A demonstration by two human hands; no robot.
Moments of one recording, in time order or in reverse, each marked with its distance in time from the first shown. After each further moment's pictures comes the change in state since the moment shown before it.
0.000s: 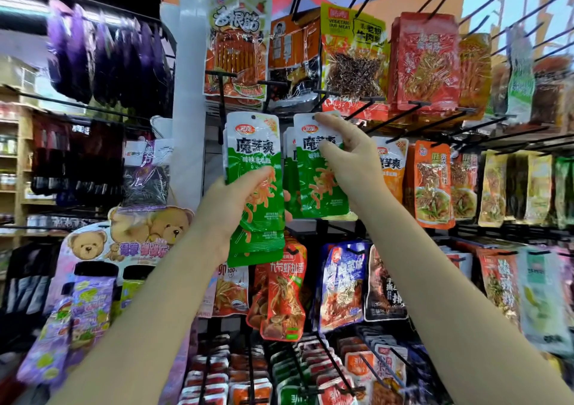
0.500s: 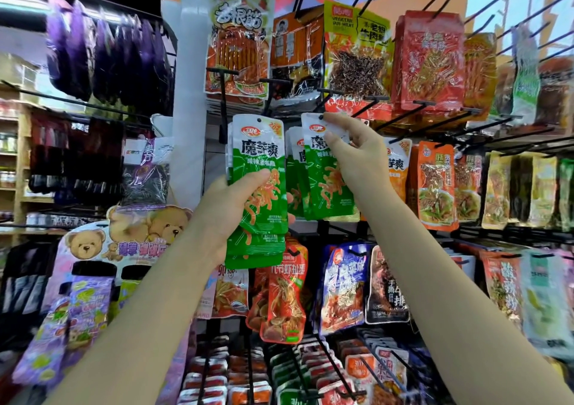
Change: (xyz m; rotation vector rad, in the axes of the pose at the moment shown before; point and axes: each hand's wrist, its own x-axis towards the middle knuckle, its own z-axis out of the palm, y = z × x) left_hand -0.004 0.001 -0.002 -0.006 -0.044 0.001; right_hand 0.009 0.003 -0.003 -0.078 0.073 -0.006
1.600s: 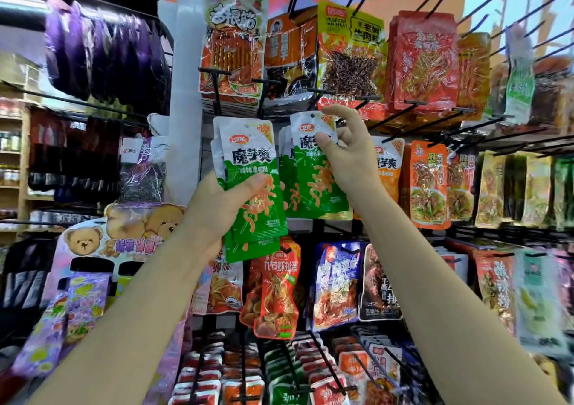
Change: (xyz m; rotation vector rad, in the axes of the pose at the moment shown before) left_hand 0.002 -0.005 0.001 0.111 0.065 0.160; right_hand 0.006 0.012 -0.003 -0.006 -0.076 -0.068
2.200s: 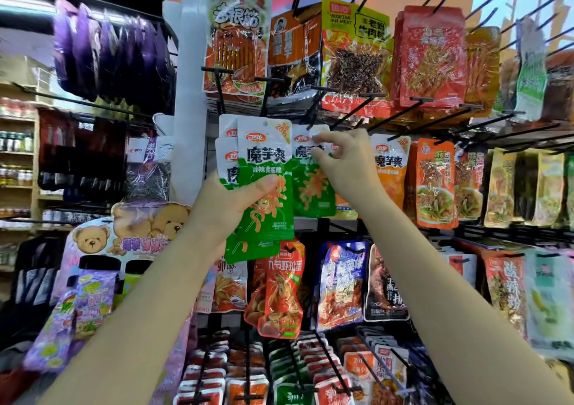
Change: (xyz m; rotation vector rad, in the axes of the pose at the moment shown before) left_hand 0.000 -0.002 0.004 -0.044 0.038 -0.005; right_hand -0.002 0.004 0.002 -0.368 -0.058 0.025
